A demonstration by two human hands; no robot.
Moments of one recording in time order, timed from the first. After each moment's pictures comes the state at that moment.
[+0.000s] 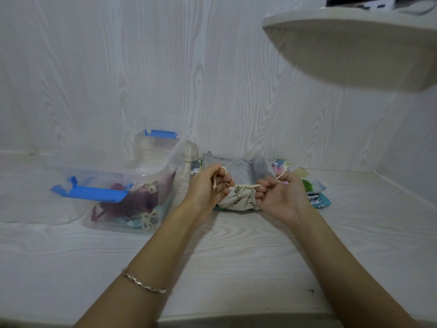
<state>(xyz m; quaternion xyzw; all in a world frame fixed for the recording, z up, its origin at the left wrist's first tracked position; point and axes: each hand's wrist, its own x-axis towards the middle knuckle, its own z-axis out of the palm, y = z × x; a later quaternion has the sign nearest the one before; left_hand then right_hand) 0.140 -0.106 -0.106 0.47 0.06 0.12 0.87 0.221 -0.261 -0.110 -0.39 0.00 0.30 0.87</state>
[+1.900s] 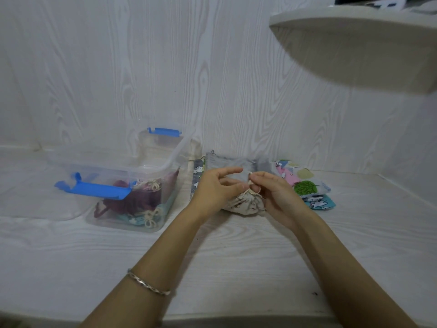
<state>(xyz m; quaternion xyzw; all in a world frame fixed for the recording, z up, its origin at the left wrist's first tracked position) 0.138 -0.106 -0.118 0.71 0.00 0.18 0.68 0.213 -0.252 -0.114 -0.59 -0.24 0.20 0.74</state>
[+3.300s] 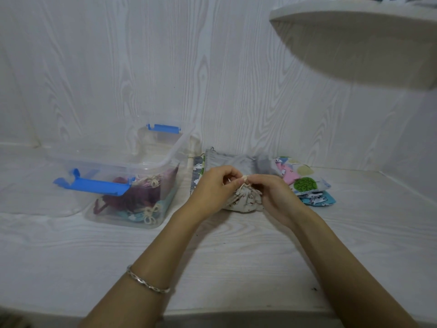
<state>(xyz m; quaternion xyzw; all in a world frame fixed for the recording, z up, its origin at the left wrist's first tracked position) 0.147 -0.100 -0.123 0.84 -0.03 0.26 0.47 0.210 -0.246 -0.116 -0.60 -0.20 0.23 0.74</state>
